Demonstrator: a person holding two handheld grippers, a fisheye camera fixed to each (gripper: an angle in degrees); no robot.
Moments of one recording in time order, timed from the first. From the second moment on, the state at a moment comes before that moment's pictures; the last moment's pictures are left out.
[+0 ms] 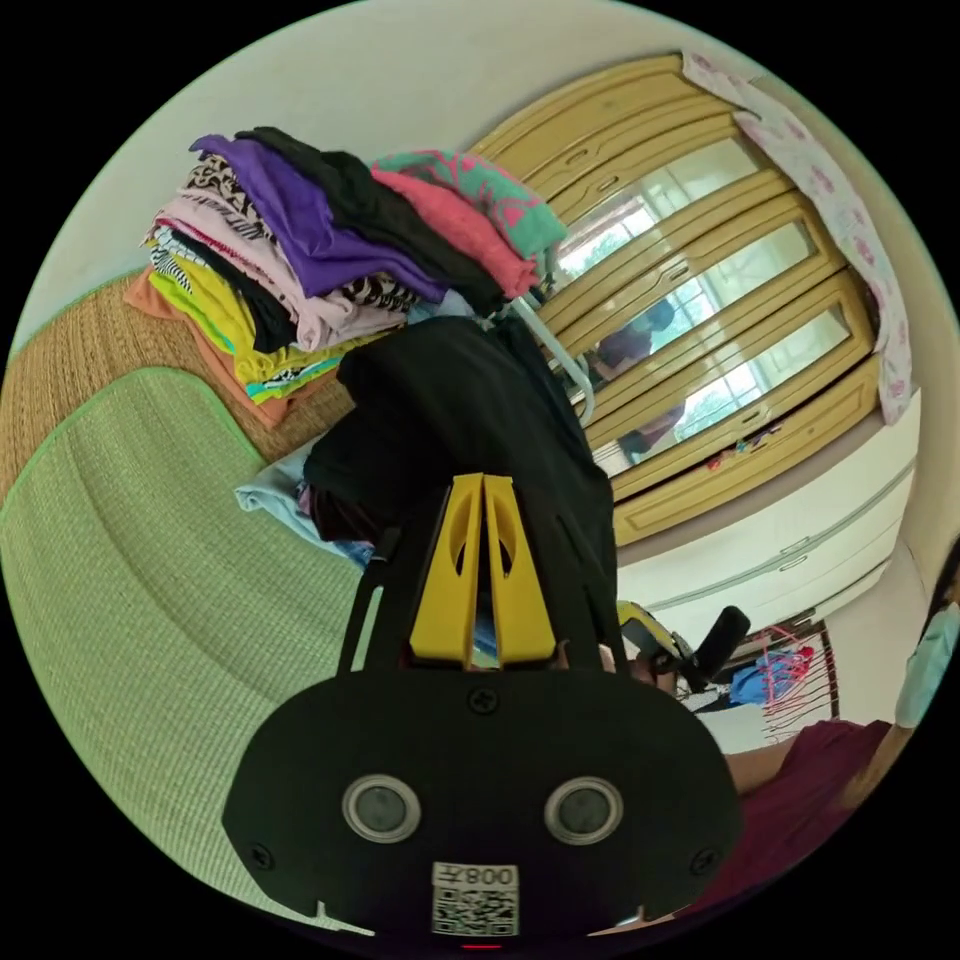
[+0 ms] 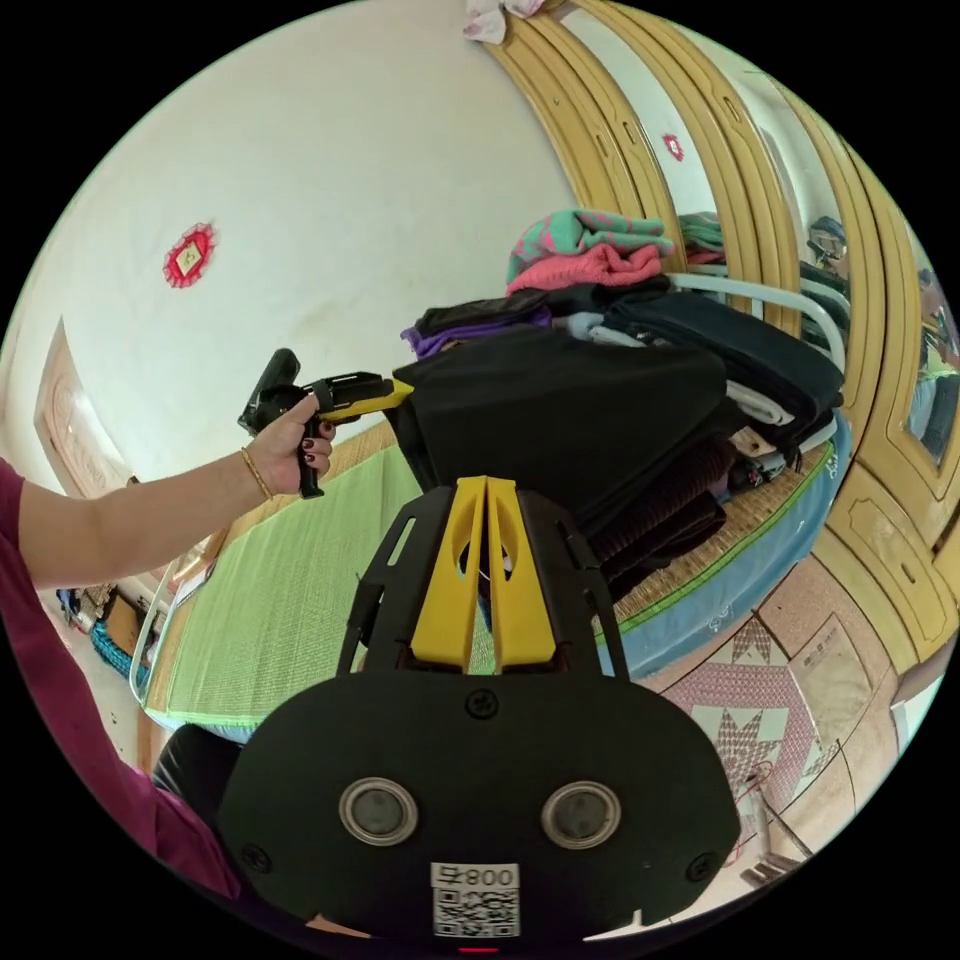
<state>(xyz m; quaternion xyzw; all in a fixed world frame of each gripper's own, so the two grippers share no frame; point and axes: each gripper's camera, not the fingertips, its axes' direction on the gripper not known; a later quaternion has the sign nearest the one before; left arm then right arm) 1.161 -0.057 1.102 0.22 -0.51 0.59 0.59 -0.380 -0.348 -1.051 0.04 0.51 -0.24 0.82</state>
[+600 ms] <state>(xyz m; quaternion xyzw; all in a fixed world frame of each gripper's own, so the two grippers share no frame) 0.979 -0.039 1.105 0.15 -0.69 0.48 0.51 -0.401 -0.445 -1.085 0.11 0.55 -0.28 0.78</state>
